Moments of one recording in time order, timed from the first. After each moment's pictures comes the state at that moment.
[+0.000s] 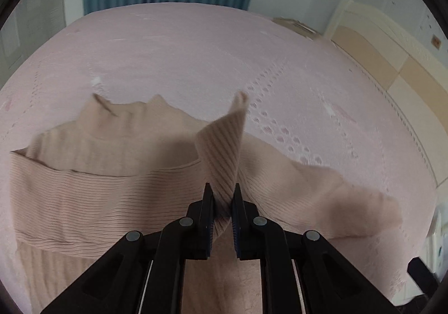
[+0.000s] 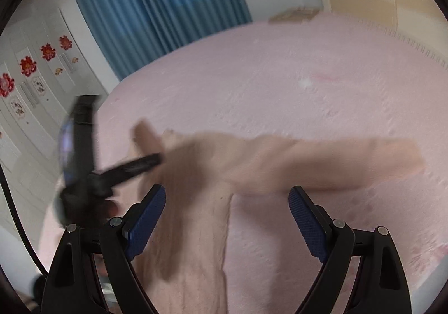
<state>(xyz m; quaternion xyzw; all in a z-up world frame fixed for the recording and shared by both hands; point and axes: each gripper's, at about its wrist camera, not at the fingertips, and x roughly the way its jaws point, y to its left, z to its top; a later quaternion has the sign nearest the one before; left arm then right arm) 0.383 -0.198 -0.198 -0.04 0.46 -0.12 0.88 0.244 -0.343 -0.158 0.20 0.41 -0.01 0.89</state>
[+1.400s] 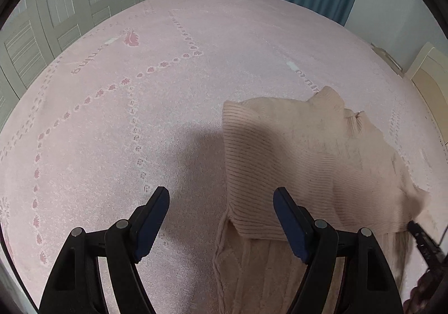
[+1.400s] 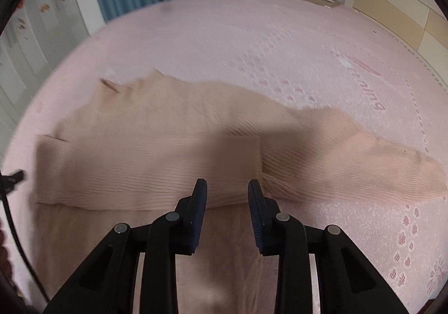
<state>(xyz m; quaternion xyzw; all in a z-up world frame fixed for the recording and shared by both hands) 0.357 0.092 -0.220 -0.11 0.49 0.07 0.86 0.338 -0.255 -0.263 0.05 0.51 -0.07 0.86</state>
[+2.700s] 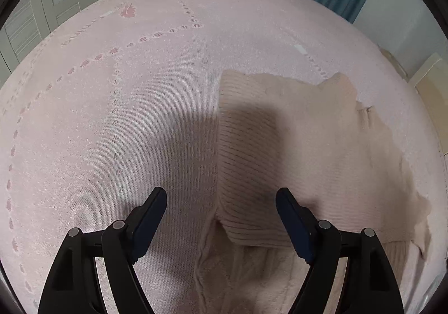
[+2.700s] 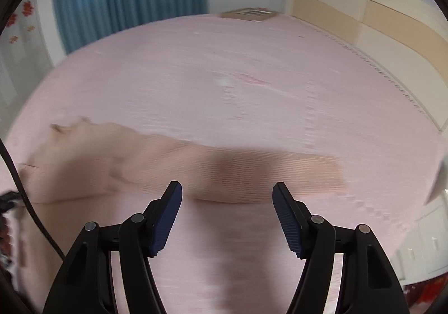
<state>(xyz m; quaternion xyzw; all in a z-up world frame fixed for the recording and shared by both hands) 0.369 0.086 -0.255 -0.15 0.51 0.07 0.84 0.225 -0.447 -0.174 0.06 0.45 -0.17 0.88</state>
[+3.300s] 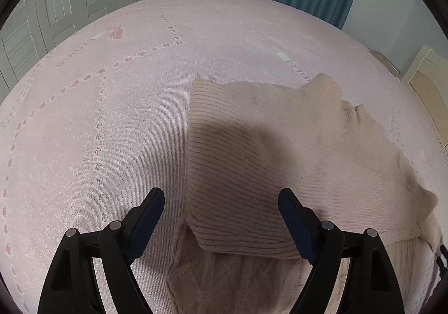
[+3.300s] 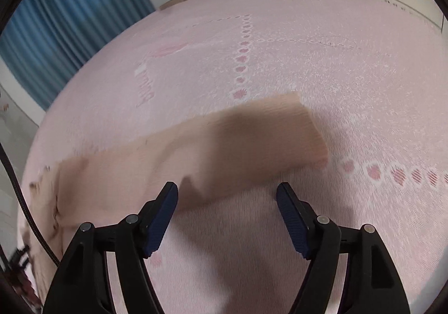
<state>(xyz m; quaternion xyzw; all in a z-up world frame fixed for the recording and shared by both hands) 0.368 0.059 -0.257 -0.11 0.47 0.07 0.87 0.227 -0.576 -0.284 0.26 0.43 -0.19 0.84</state>
